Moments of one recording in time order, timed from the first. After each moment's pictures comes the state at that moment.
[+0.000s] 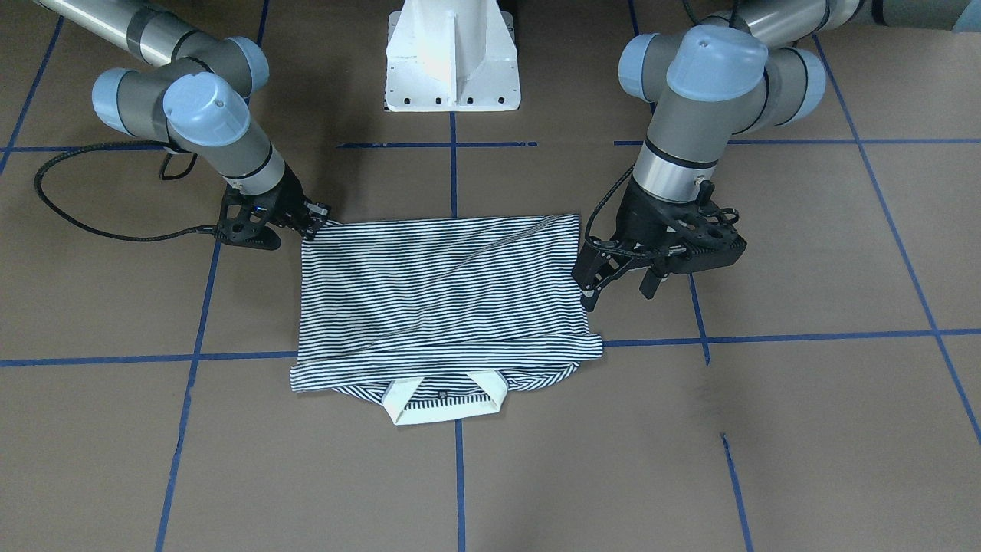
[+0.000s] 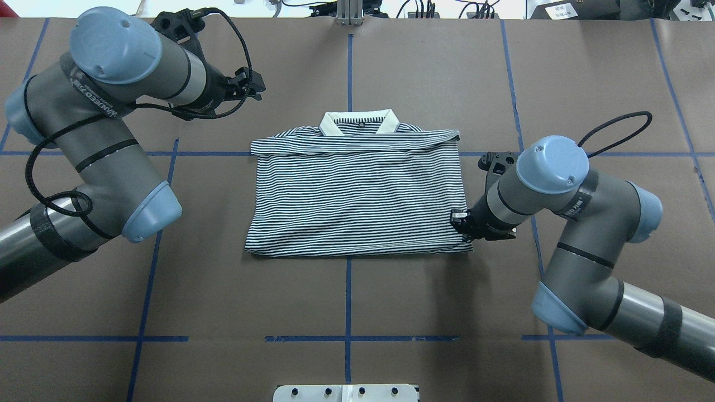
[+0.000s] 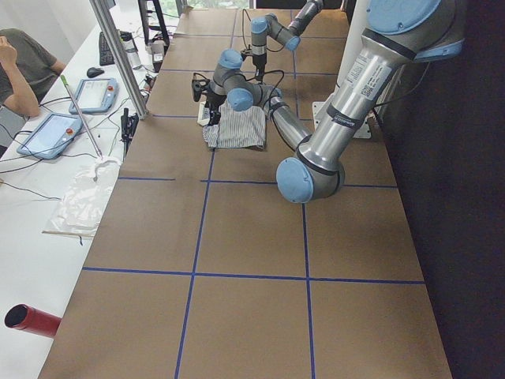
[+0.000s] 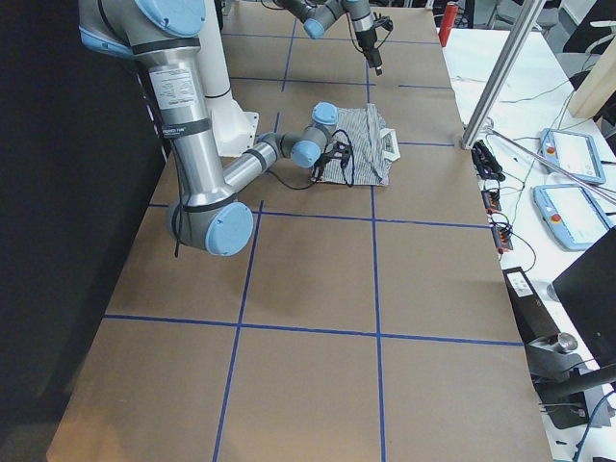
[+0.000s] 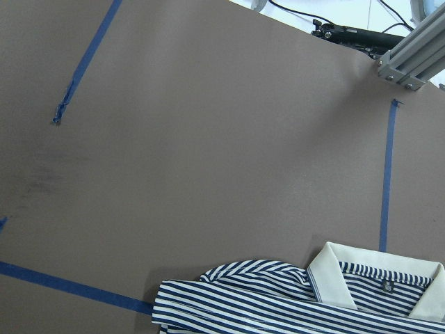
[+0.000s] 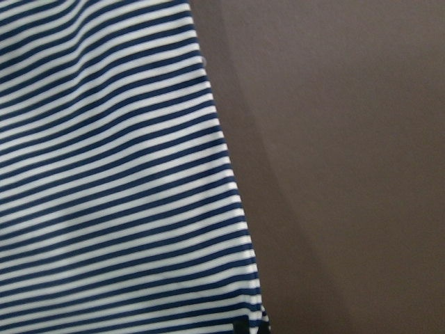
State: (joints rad) left arm -0.79 -2.15 -1.71 -1.84 -1.82 -1.40; right arm 0.57 -1.32 1.82 -1.29 2.05 1.39
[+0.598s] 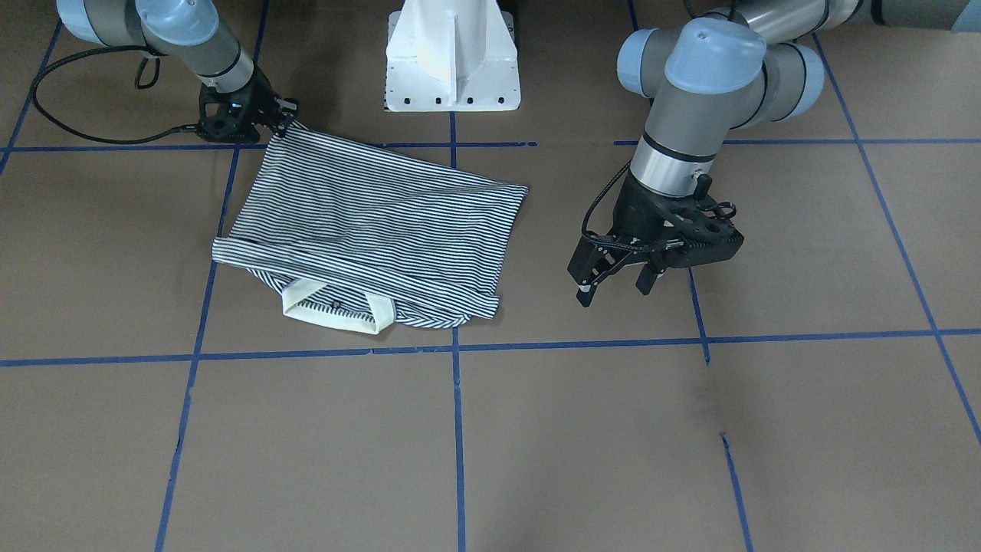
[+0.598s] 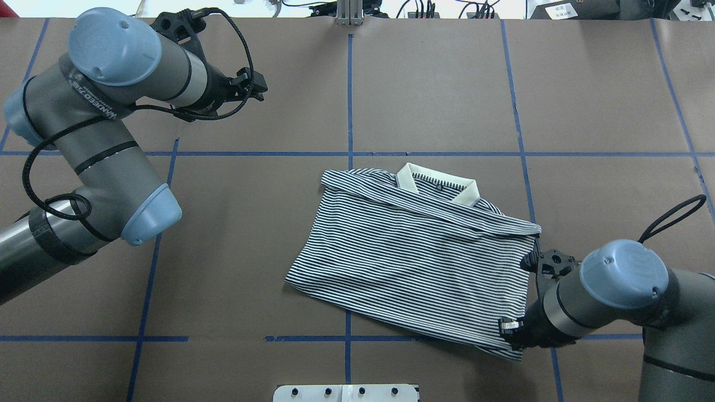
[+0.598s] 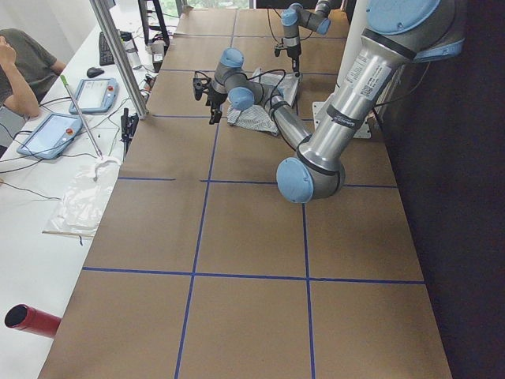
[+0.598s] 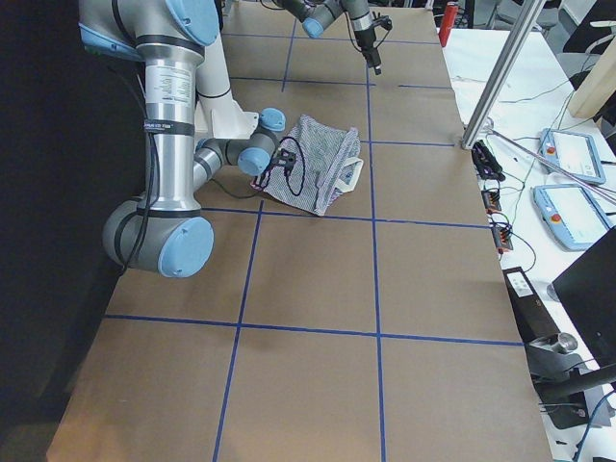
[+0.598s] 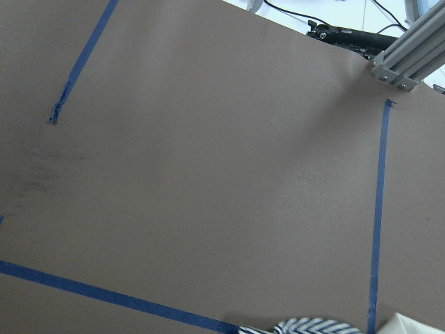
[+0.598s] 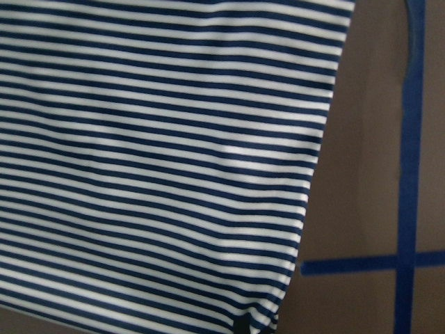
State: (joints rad) left arm -0.79 -2.15 -1.73 -1.83 -1.82 -1.41; right arm 0.31 -1.65 2.12 -1.29 2.05 1.47
